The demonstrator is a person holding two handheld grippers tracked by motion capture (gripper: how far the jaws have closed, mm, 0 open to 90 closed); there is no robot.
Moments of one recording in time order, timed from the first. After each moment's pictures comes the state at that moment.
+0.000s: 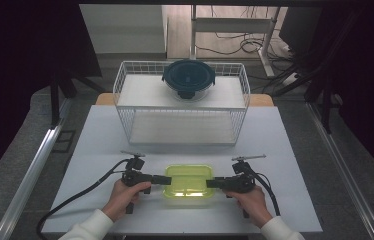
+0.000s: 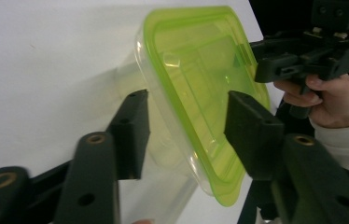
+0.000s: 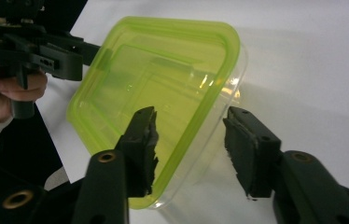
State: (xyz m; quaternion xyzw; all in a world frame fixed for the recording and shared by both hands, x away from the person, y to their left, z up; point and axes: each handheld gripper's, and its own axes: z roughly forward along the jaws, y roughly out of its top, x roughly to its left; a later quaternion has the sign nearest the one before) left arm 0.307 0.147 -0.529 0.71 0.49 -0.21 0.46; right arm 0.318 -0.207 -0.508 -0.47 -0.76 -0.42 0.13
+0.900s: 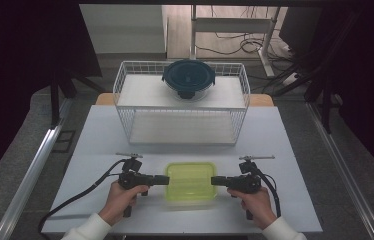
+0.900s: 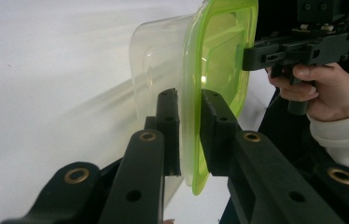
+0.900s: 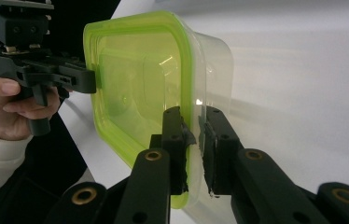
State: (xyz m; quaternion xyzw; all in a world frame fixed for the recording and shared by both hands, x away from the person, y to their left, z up) left arm 0.287 0.148 -0.502 0.72 0.47 -0.16 0.49; right arm 0.308 -0.217 -0.489 -0.48 -0.74 -0.45 0.13
